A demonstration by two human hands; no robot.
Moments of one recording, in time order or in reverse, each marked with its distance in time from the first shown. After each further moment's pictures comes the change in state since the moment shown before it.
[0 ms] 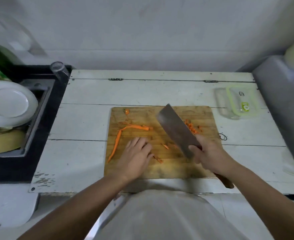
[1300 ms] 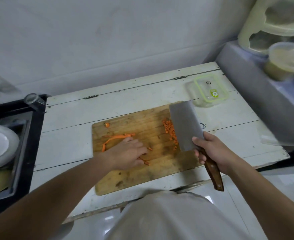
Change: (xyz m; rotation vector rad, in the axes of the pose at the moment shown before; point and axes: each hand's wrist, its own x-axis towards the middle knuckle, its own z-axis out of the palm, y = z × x) left_hand 0.074 -0.014 -0.021 0.235 -0.560 0.532; right_hand -0.039 0.049 -0.003 1.100 0.144 0.221
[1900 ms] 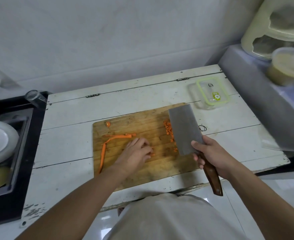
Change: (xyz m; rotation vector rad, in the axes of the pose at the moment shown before) left_hand 0.014 0.030 0.034 -0.229 0.312 -0.305; right_hand -0.002 0.001 0.005 -0.044 -0.017 0.020
